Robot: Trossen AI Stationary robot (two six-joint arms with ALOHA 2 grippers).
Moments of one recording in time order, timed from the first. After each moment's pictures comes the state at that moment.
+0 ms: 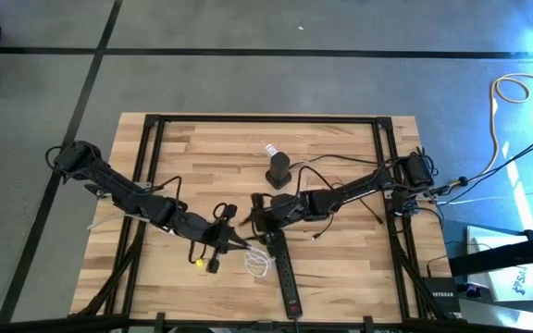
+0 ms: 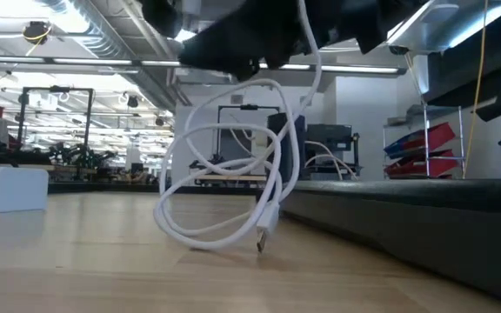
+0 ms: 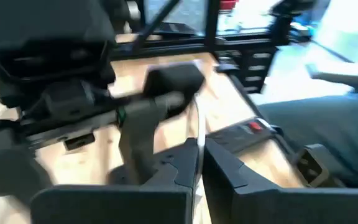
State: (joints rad) left arm -0.47 1.39 0.78 0.28 -0.27 -0.08; right arm 0.19 1.87 1.12 0.33 -0.10 -0.17
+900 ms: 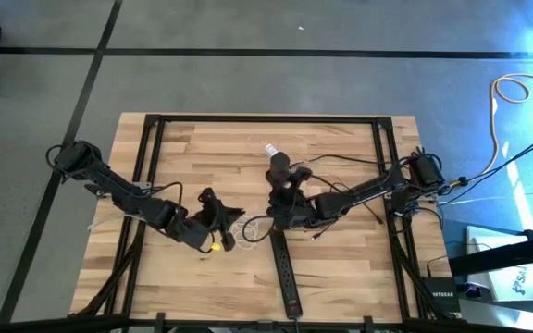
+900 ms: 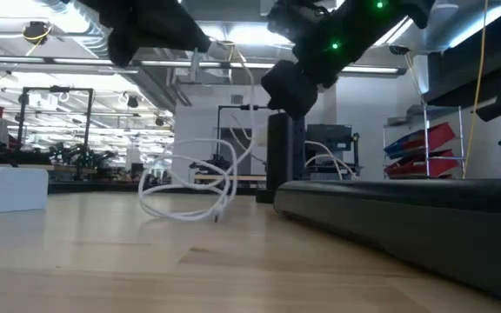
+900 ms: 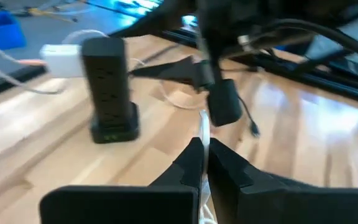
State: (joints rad) left arm -0.50 1.39 0.78 0.11 -0.91 -0.55; right arm 0.26 1.79 1.12 -0.18 1.13 0.08
